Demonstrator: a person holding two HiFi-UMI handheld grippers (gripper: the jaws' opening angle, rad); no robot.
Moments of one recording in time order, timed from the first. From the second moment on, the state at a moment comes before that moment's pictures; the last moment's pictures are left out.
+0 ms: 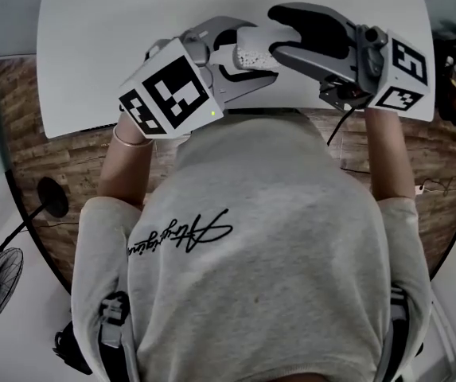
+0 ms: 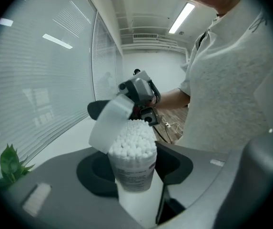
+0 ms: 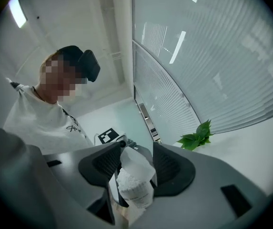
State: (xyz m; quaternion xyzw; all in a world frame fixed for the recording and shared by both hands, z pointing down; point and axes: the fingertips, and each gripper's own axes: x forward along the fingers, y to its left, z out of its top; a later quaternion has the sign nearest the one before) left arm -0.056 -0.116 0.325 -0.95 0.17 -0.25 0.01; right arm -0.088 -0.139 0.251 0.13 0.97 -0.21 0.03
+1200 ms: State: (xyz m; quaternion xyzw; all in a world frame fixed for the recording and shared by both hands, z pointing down) left arm 0.012 -0.146 0.333 -0.96 0.19 -0.20 -0.04; right arm -0.030 -0.192 0.250 0.03 0.98 -0.18 0.05
